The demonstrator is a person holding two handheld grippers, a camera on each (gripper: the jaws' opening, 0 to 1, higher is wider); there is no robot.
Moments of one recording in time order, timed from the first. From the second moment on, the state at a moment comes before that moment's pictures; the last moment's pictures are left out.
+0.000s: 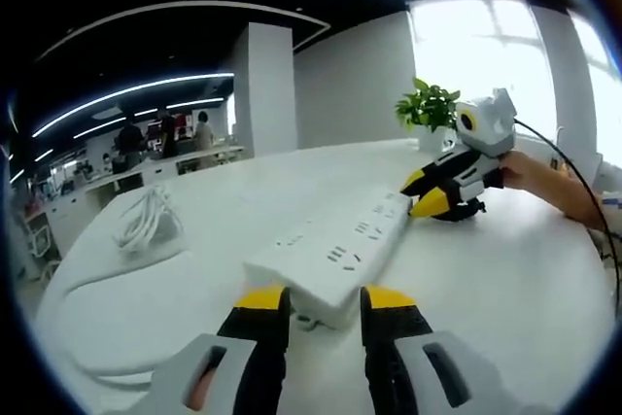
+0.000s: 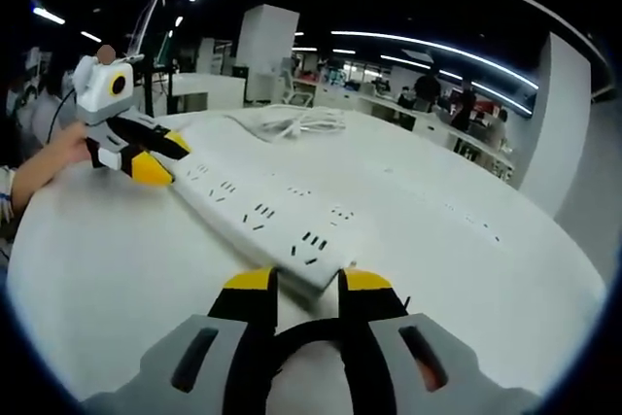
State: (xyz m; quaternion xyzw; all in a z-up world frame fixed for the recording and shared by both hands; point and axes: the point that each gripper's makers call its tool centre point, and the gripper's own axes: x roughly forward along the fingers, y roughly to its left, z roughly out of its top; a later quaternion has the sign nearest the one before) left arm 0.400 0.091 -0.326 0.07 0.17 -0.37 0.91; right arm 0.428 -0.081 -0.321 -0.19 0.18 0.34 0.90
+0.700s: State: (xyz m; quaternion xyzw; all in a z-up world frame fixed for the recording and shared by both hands) left arm 0.392 0.096 -0.325 0.07 0.18 -0.37 0.91; right arm 0.419 -0.077 -0.319 -0.19 0.19 0.35 0.90
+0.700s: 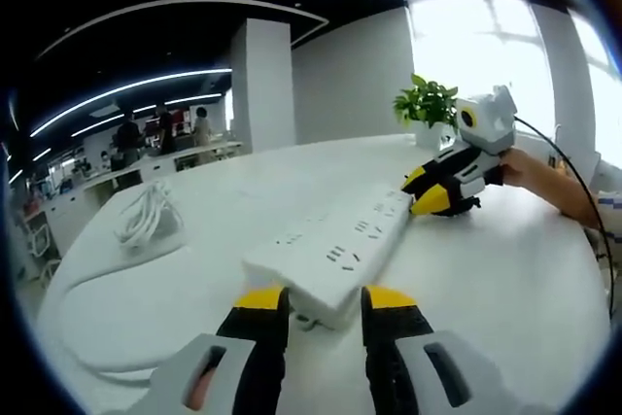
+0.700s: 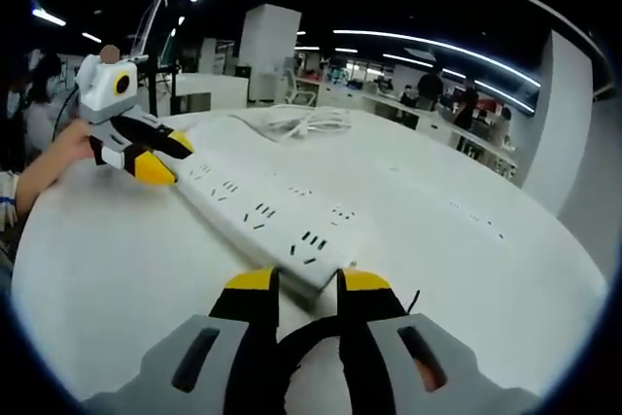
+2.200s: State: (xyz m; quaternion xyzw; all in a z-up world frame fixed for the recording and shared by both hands) left arm 0.373 0.105 -0.325 0.07 0.20 -0.41 0.89; right arm 0.398 -0.073 -0.319 -0.19 0.22 0.39 0.87
